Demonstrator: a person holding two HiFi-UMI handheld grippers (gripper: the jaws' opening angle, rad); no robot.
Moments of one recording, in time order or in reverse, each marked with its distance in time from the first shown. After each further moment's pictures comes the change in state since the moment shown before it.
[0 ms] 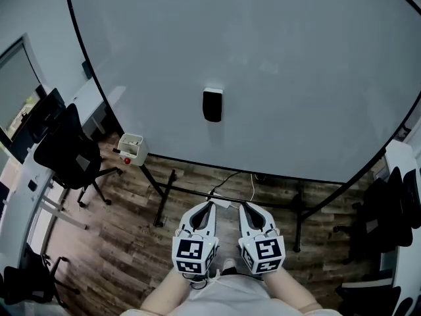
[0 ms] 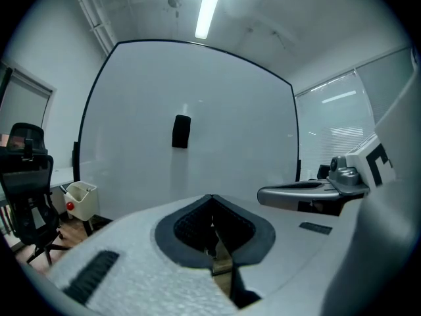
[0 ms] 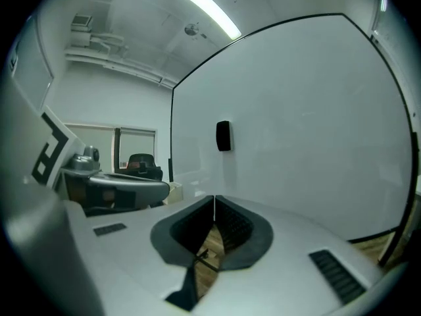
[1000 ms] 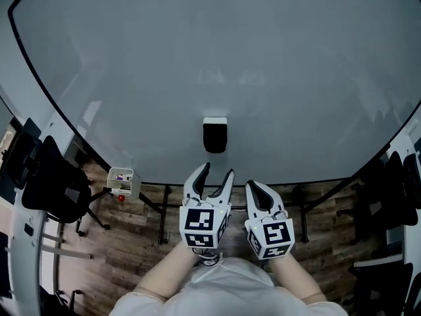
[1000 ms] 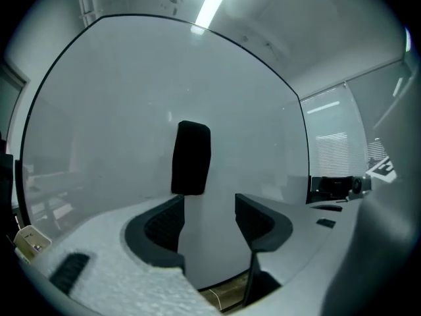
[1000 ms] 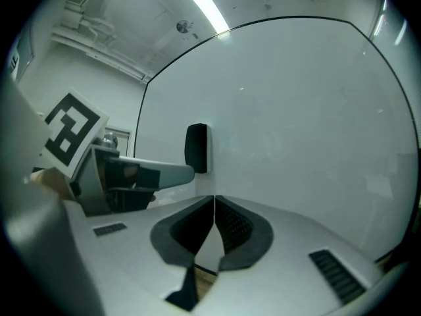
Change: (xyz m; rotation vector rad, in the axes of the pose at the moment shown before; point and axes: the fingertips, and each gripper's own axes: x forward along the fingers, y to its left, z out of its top) left arm 0.150 0.071 0.108 0.040 -0.091 -0.158; right arm 0.122 -0.049 0.072 -0.002 -0.075 -0.195
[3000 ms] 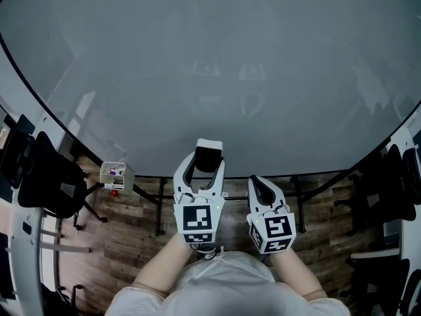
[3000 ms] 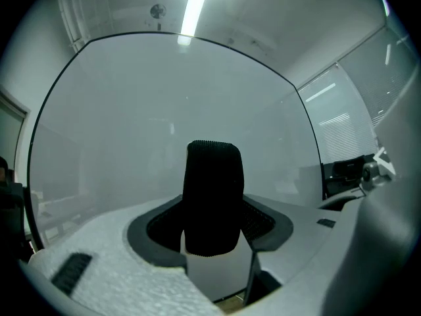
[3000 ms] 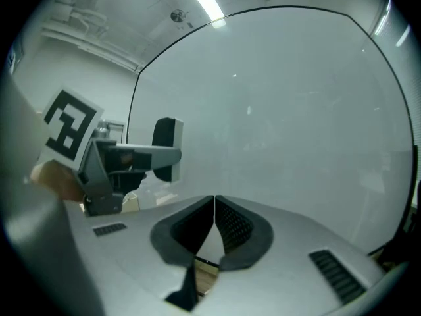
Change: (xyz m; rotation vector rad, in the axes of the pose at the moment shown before) left arm 0.008 0.014 0.010 0.157 -0.065 0.084; right arm 0.000 -0.026 -0.025 0.011 0.079 -0.042
